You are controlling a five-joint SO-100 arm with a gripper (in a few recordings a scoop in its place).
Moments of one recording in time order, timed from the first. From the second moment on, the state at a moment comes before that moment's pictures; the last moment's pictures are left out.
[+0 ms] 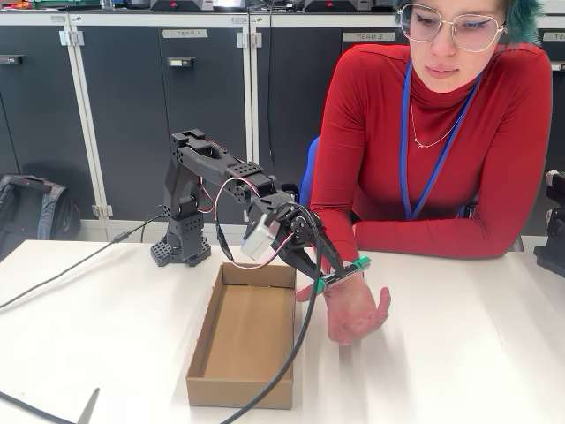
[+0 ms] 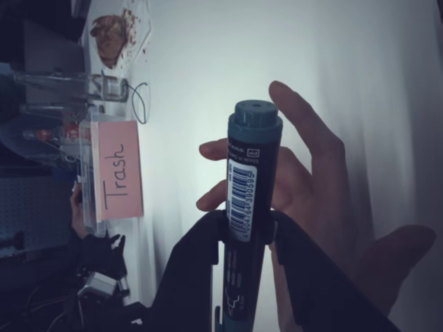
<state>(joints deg) -46.6 82.4 89.2 22.3 -21.7</state>
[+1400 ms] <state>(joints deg) -44.9 82.0 90.1 24.3 -24.6</state>
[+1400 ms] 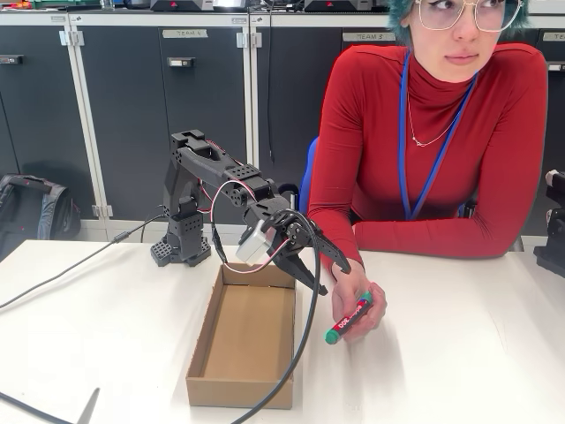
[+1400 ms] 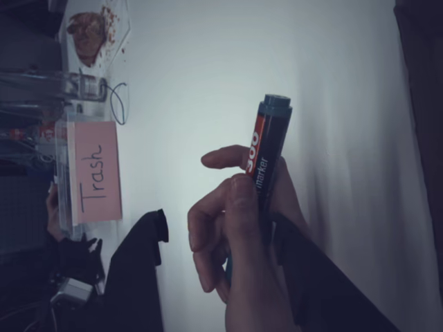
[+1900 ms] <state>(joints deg) -44.8 82.0 90.1 24.3 -25.0</state>
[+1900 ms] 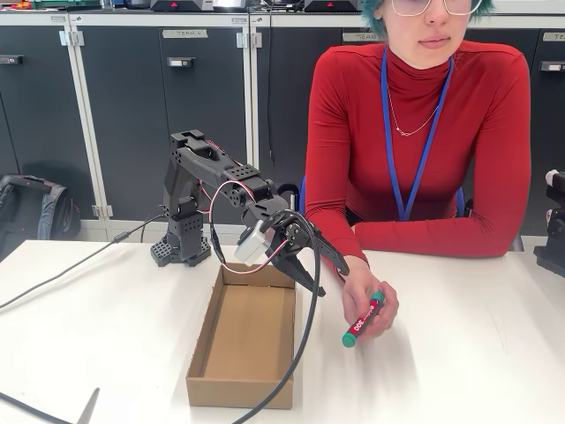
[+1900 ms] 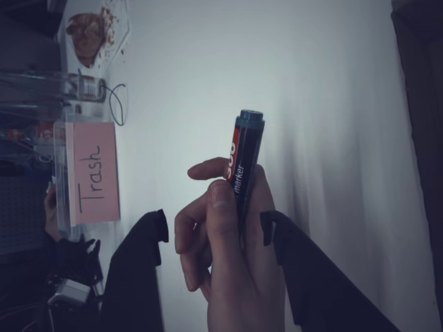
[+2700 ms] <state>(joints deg) -44.8 82.0 90.1 25.7 -25.9</state>
